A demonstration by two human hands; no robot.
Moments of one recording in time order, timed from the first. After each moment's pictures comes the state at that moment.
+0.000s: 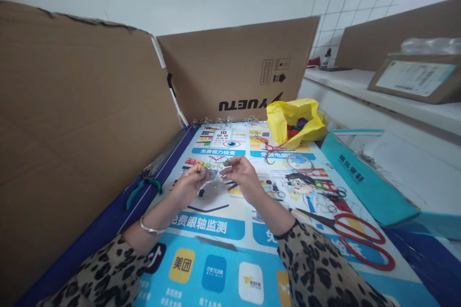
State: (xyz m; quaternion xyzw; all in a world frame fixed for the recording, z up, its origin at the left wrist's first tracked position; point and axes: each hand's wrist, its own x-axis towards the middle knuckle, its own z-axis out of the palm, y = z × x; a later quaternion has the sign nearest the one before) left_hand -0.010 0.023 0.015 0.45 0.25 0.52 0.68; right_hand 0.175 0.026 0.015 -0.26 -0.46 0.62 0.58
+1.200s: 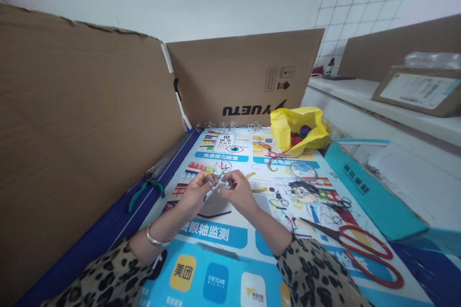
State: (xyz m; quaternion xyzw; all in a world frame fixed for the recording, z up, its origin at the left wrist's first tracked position) left_hand 0.006 0.010 0.011 0.50 0.31 0.55 0.59; right_hand 0.155 0.017 0.005 -0.45 -0.66 0.33 0.51
